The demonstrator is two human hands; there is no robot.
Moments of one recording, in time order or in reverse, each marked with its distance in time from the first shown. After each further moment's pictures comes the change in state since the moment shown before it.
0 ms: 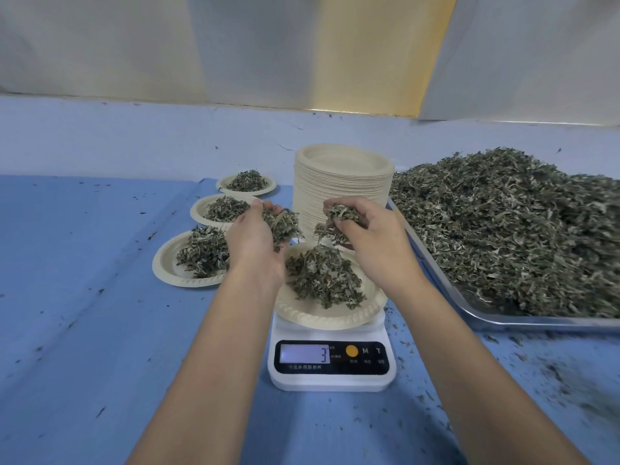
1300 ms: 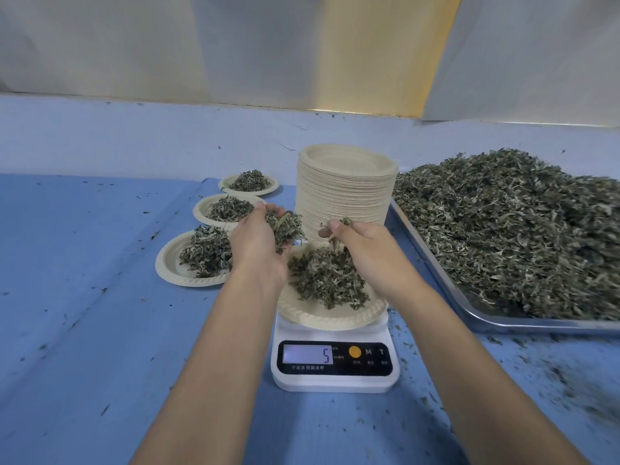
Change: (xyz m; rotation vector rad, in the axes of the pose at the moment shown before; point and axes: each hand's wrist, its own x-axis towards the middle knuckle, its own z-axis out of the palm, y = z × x) left_hand 0.002 -0.001 -0.002 -0.015 0.011 -0.020; right_hand 0.000 0.010 0.003 -0.059 -0.125 0.168
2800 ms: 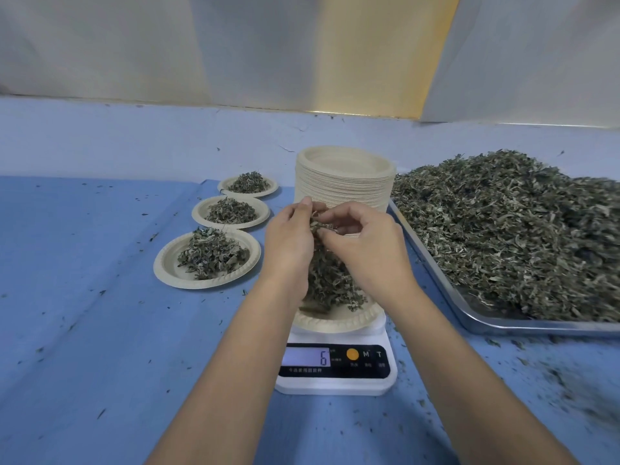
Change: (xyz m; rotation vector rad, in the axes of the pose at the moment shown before) left_hand -0.012 -0.023 0.016 0.427 -0.251 0.218; right_hand -0.008 -0.016 0.006 0.054 0.189 -0.287
